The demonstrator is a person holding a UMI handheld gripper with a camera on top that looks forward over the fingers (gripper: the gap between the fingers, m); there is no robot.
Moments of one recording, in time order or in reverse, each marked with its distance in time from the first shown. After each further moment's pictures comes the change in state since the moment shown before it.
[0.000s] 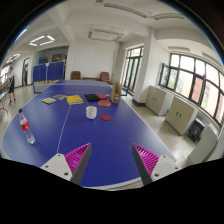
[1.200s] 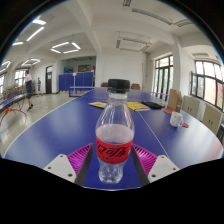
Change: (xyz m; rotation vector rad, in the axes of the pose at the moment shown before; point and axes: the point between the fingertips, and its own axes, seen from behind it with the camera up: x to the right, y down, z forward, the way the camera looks) arm -0.544 0.014 0.155 0.158 -0.288 -0.014
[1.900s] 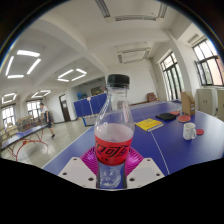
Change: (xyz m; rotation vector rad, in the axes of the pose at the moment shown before) arm 0.043 -0.131 -0.001 0.187 -0.249 0.227
